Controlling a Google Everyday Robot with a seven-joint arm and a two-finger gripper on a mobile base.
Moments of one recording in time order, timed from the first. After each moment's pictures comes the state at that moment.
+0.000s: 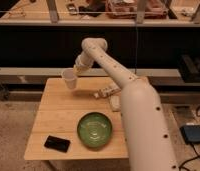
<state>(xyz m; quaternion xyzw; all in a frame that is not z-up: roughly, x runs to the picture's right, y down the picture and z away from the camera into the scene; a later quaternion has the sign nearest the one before) -0.097 -0.092 0.865 0.07 -0.36 -0.74 0.57</state>
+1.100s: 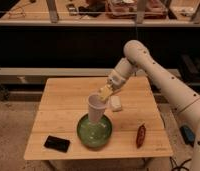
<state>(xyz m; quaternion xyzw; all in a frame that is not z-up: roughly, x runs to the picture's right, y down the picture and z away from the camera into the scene) 0.037 0.045 0.696 0.13 -0.51 -0.78 0.34</state>
